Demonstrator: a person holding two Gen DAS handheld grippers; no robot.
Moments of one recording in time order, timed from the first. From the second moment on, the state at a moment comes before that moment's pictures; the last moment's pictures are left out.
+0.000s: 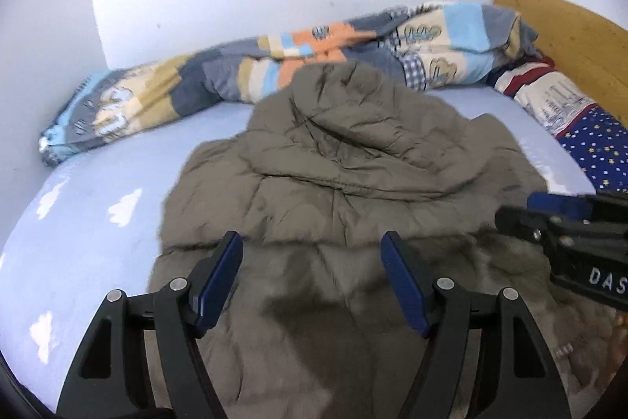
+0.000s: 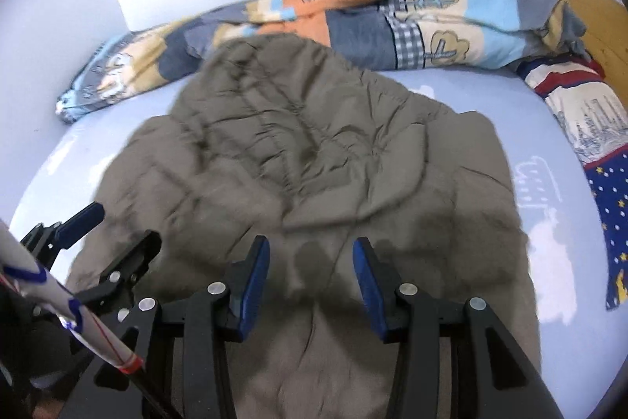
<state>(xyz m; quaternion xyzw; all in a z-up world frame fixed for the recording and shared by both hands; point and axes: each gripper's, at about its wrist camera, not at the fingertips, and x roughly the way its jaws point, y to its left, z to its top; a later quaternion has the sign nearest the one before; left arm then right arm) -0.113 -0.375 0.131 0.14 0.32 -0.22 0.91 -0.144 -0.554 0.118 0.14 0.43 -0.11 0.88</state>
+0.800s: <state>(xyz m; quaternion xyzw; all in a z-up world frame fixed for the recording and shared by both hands) -0.301 -0.248 0.211 0.18 0.17 -0.06 0.97 -0.342 -0.383 0.179 0.11 0.37 -0.06 0.92</state>
